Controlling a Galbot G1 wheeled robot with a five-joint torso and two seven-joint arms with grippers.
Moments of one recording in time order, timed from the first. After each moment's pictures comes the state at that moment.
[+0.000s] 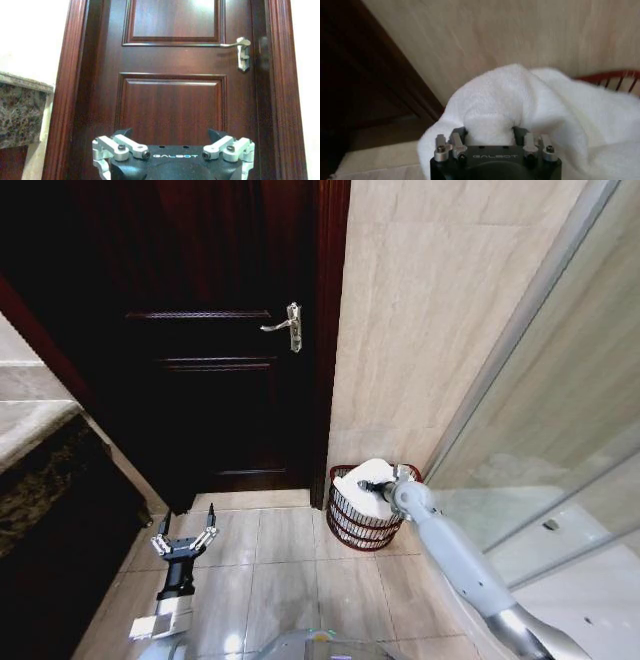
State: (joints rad) left arm 1.81 -1.58 -0.80 -2.03 -0.26 -0.54 0.13; right arm -0.83 1.07 0.12 1.67 1.08 -0.69 0.42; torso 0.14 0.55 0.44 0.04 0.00
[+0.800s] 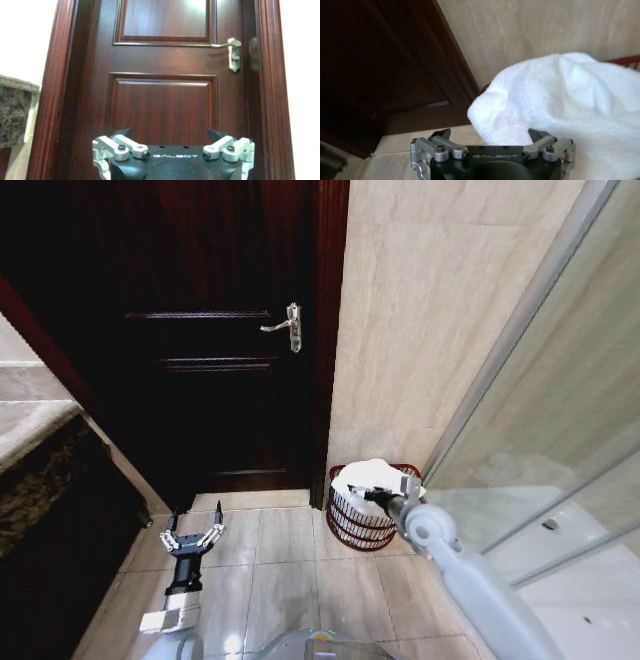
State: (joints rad) left arm 1.78 -1.59 -0.77 -2.03 -0.22 -0.53 0.13; right arm -0.99 1.07 0.10 1.87 1.09 -0.65 0.46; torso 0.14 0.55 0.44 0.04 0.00
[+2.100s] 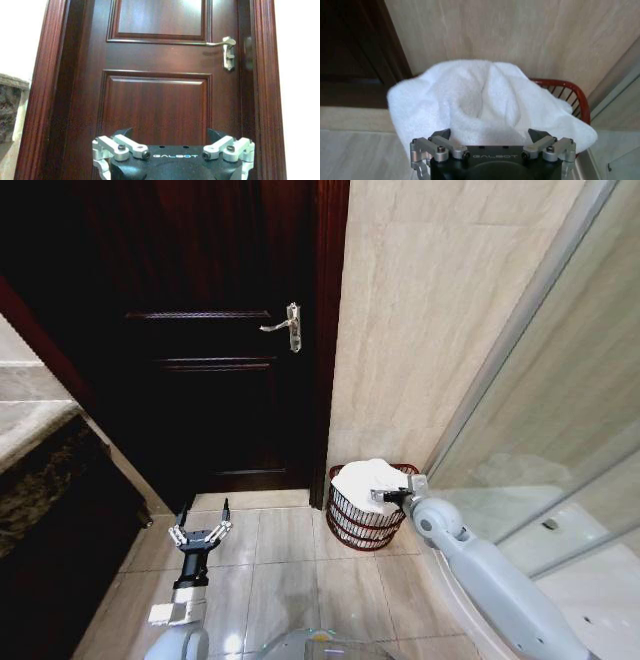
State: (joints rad) left arm 1.76 -1.58 -0.75 -2.02 -0.22 -0.51 0.15; right arm -0.89 0.90 0.04 1.78 0.97 -0.73 0.50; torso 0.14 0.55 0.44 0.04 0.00
